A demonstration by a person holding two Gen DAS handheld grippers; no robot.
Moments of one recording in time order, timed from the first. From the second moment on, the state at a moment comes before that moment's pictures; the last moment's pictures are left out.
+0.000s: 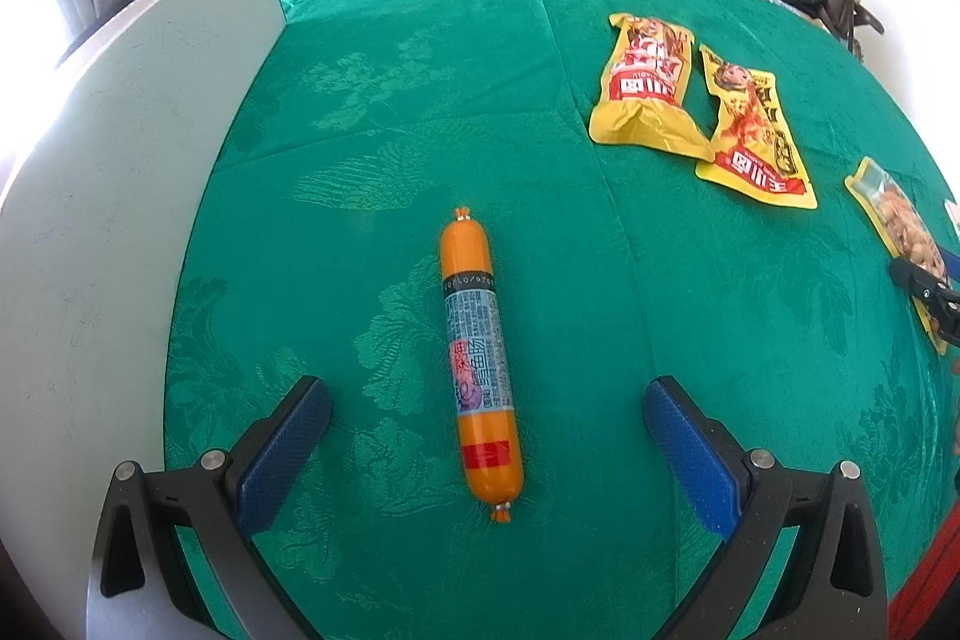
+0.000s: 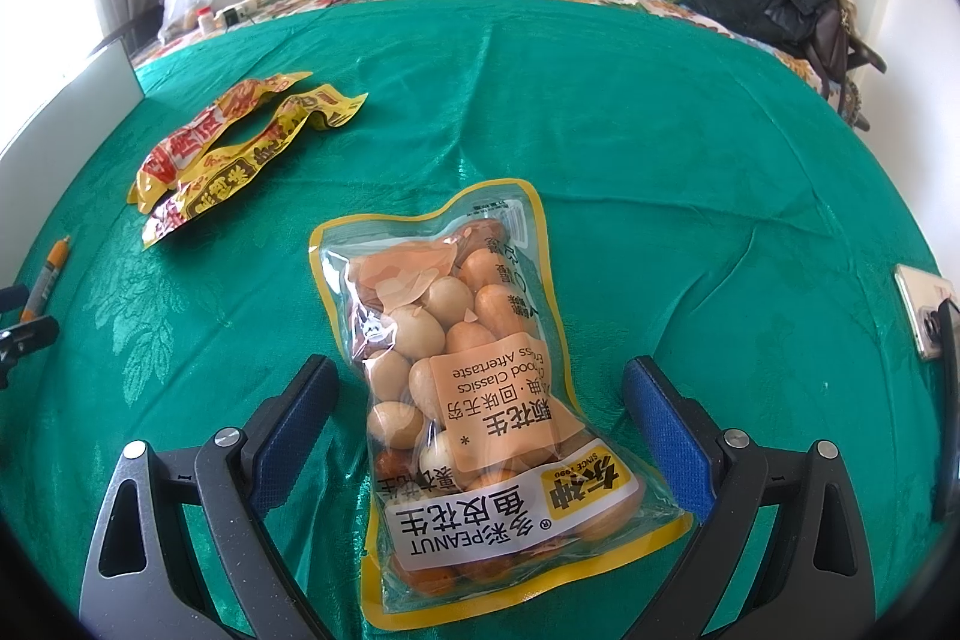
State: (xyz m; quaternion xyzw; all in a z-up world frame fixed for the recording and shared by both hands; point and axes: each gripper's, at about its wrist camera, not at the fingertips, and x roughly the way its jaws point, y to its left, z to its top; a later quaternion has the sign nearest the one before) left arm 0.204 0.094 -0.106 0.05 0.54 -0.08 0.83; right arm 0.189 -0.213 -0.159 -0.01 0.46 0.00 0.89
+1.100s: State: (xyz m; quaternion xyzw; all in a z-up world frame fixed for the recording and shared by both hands) left arm 0.109 0.342 0.076 -0.21 0.39 -0.03 0.90; right arm 0.171 0.080 0.054 0.06 0.41 0.36 0.83
